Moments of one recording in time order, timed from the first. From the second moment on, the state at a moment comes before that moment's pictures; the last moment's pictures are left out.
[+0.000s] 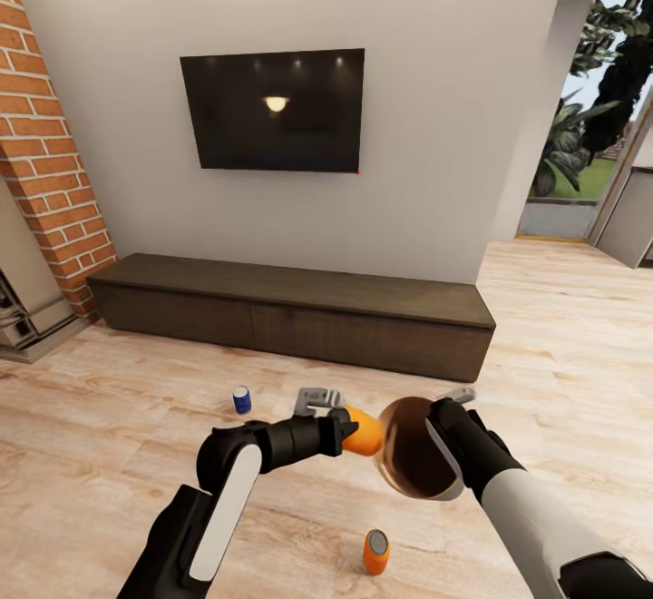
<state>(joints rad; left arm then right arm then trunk) -0.36 -0.15 -0.31 -1.58 0.42 0.97 -0.15 -0.77 -0.03 0.24 -0.62 0.05 0.86 -0.35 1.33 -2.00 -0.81</state>
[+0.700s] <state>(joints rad) -0.36 -0.15 -0.39 -1.55 0.45 0.86 -0.15 -0.77 -0.01 0.25 -0.61 0.06 0.86 -0.35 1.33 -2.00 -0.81</state>
